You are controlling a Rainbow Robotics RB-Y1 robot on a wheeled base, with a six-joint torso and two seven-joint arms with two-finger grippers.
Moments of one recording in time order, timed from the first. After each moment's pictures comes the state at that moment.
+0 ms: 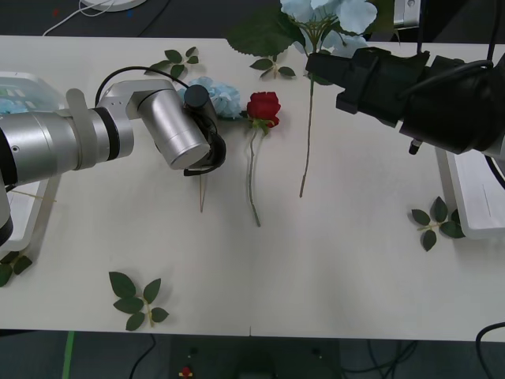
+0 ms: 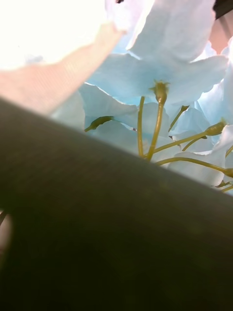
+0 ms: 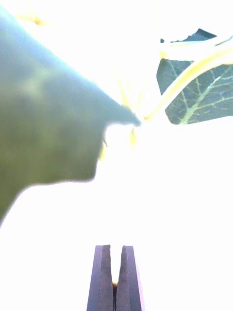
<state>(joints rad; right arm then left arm) -0.38 -0.68 0.13 -1.97 -1.64 0.68 1.88 -1.26 0.55 -1.45 -1.00 1.03 0.80 -0.51</state>
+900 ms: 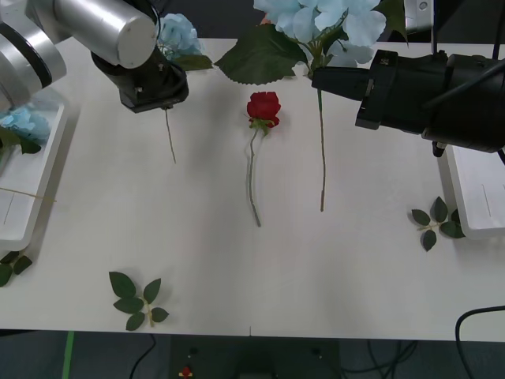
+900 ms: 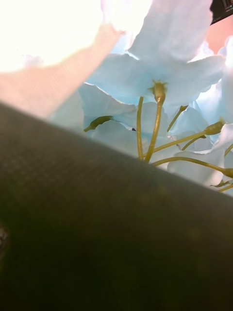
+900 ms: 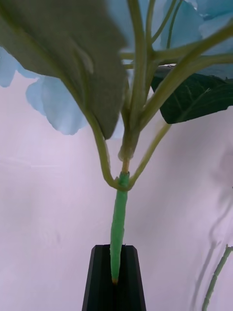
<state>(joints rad) -0.38 -0.59 -0.02 -1.97 -1.72 1.01 2.00 -1.26 0.71 -0.96 -1.03 1.10 1.14 -0.74</state>
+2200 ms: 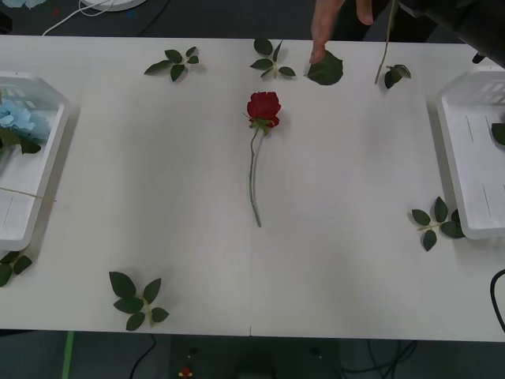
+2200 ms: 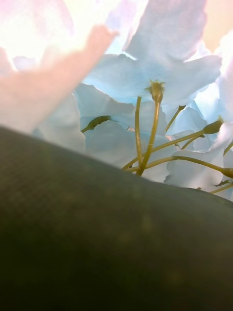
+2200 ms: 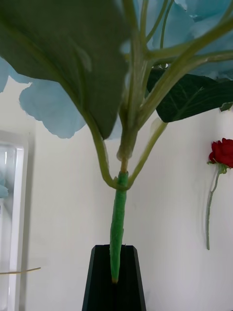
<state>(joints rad) -0.54 -0.71 0.00 -1.82 -1.28 0.50 2.01 -1.06 0.94 0.08 -1.08 1.06 1.67 -1.53</state>
